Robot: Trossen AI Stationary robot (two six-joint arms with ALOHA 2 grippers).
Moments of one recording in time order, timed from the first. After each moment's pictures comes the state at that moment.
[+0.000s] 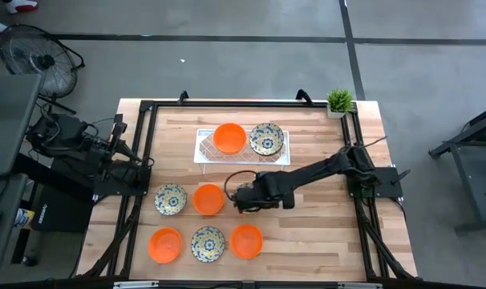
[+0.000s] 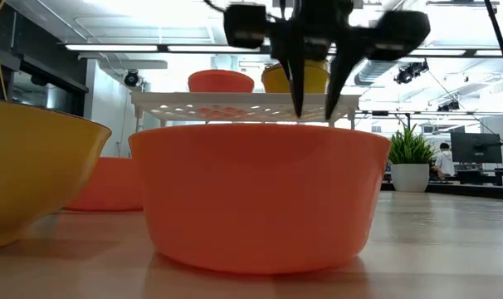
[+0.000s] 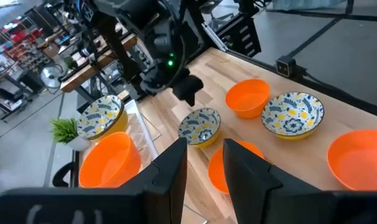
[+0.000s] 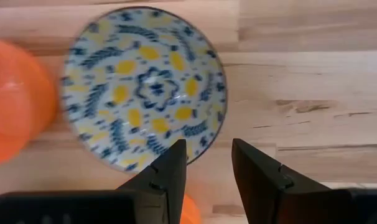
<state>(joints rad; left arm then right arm) -0.29 0.31 1.06 -1.05 -0.01 0.50 0.28 2.08 1.81 -1.22 0.08 1.89</state>
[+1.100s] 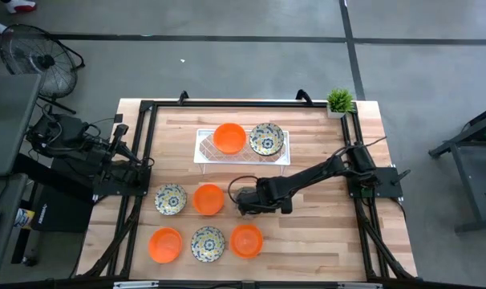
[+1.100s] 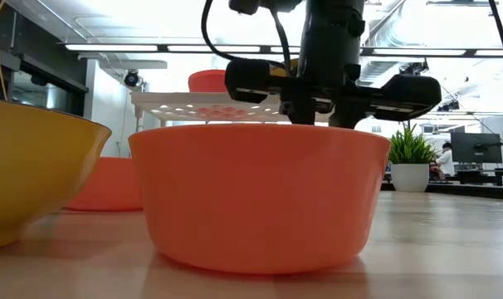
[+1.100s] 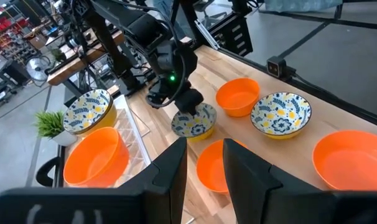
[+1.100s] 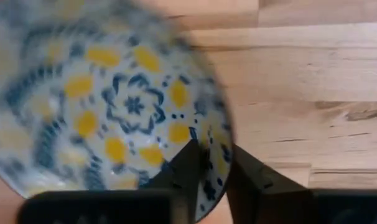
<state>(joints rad) -0.29 0.31 1.06 -1.07 0.02 0.45 0.27 2.07 1.55 -0.89 0.03 1.90</state>
